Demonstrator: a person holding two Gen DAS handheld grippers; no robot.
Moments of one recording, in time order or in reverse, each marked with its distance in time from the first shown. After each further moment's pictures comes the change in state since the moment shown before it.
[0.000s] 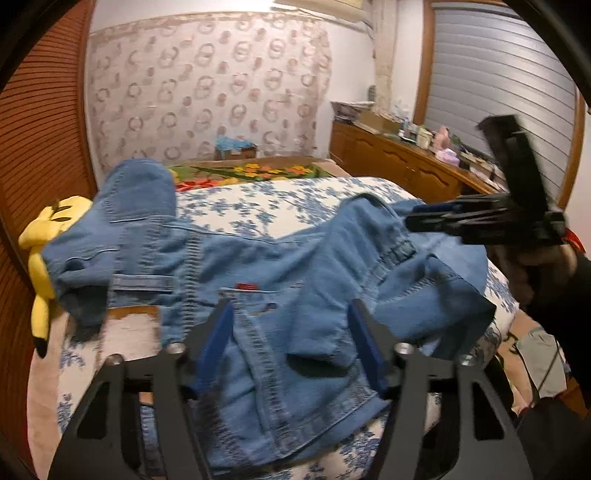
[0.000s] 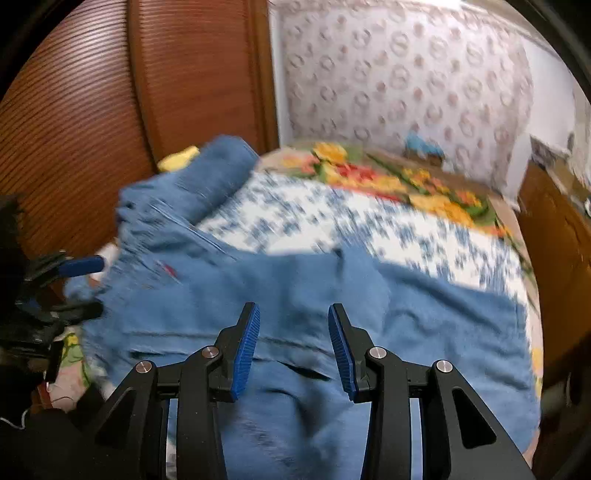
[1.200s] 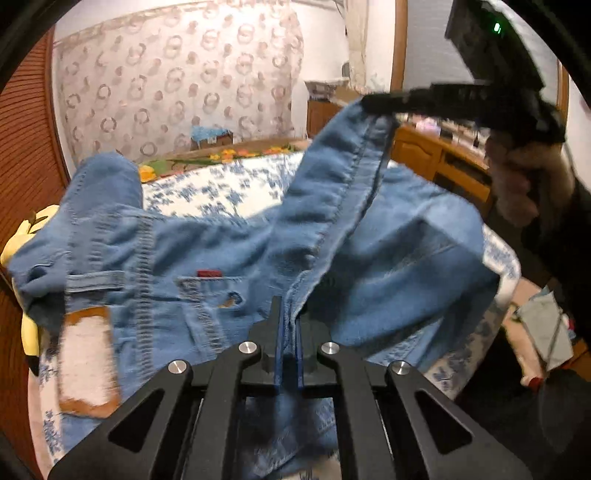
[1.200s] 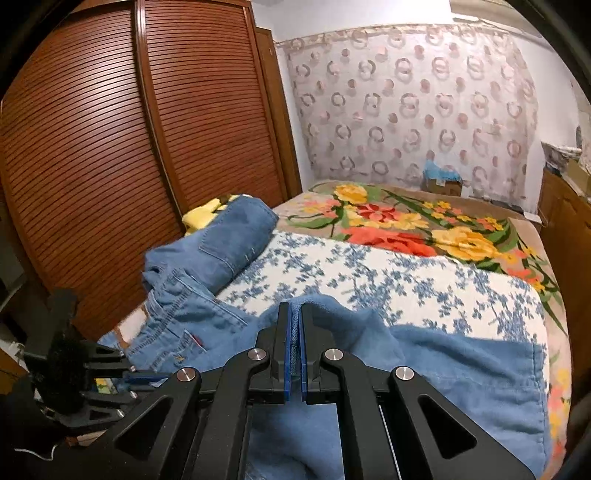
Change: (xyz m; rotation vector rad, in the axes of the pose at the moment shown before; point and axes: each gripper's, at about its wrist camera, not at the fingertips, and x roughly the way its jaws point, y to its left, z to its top) left arm 0.007 -0.016 -0.005 0.078 0.055 -0.043; right arm -0.037 0.004 0.035 0.022 -0.216 0.156
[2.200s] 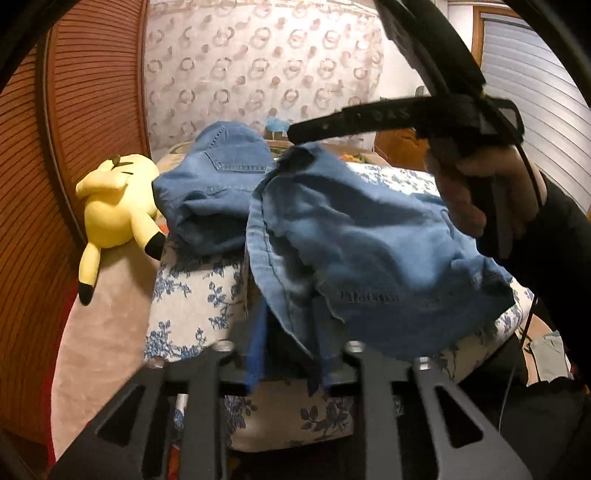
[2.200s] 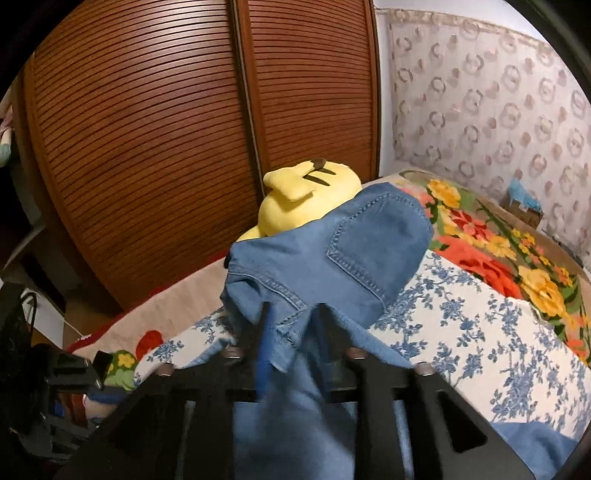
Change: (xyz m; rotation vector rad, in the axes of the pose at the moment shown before) left arm -0.089 0.081 -0.054 -0.218 -0.012 0.175; right arm 0.155 0.114 0.058 -0.225 0.145 0.159
